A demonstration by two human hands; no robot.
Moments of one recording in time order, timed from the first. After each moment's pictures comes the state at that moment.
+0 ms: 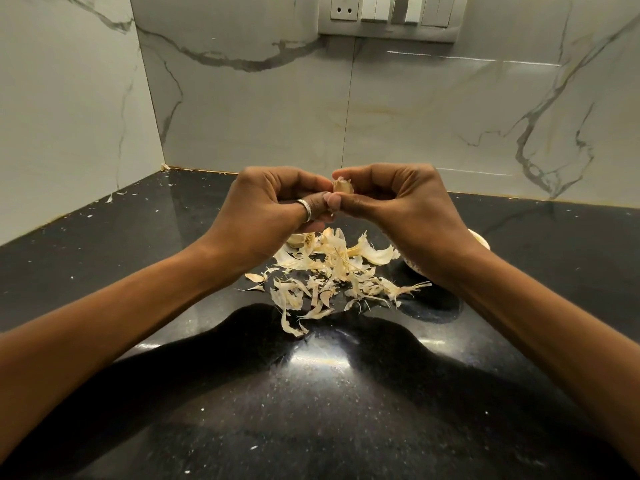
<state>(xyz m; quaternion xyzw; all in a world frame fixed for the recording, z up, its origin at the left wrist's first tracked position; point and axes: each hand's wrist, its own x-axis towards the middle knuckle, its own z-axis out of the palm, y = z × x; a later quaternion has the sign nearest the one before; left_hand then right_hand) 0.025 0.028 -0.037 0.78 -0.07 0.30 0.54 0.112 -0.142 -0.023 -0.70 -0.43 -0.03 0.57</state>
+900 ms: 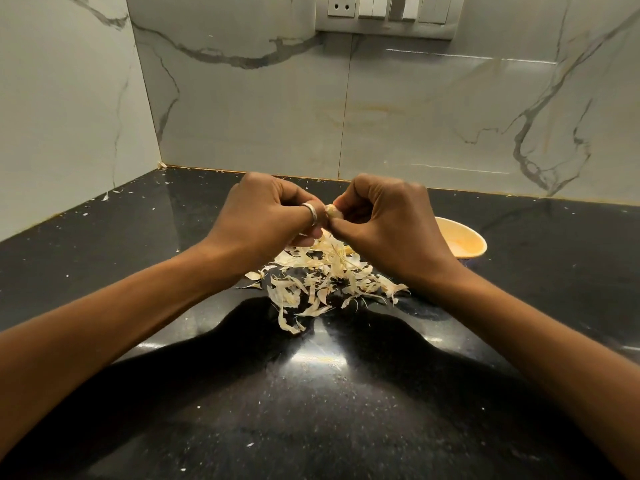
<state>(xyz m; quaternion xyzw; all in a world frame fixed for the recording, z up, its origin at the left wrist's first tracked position) 0.024 0.026 -0.038 0.82 0.03 0.28 0.49 0.114 -0.133 -0.044 -0.75 -0.47 -0.23 0.41</state>
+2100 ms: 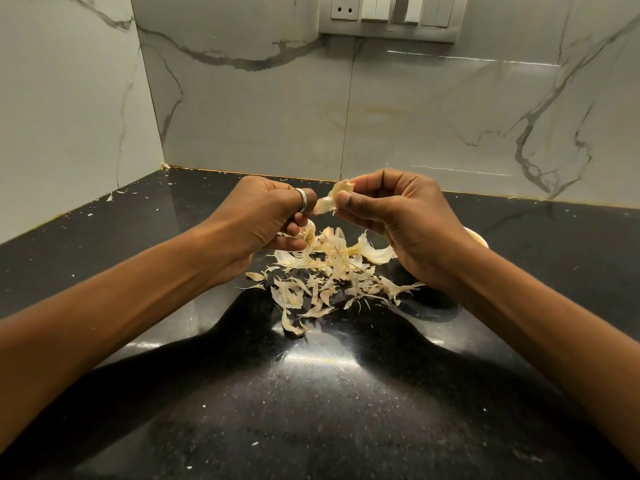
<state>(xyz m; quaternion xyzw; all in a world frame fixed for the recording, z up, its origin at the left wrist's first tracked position) 0.027 0.027 -0.026 0.74 0.11 0.19 0.63 0.108 -0.139 -0.024 -0.62 -0.31 0.13 0.71</state>
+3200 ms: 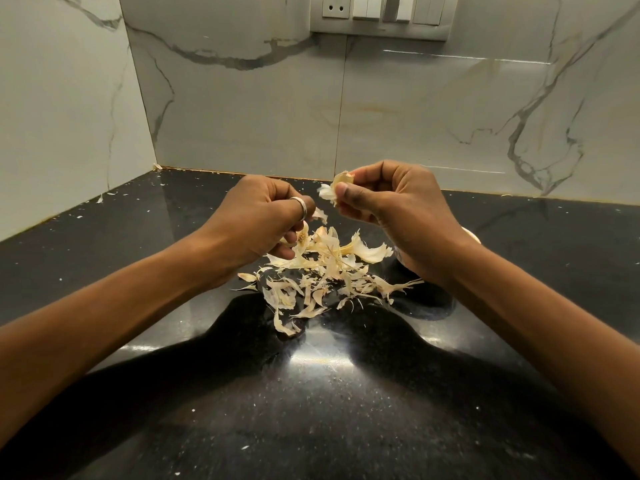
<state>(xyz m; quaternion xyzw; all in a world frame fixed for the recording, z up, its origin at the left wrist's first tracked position) 0.024 0.025 -0.031 0.82 0.06 0.22 0.52 0.112 -0.142 -0.023 -0.67 -0.34 0.05 0.66</state>
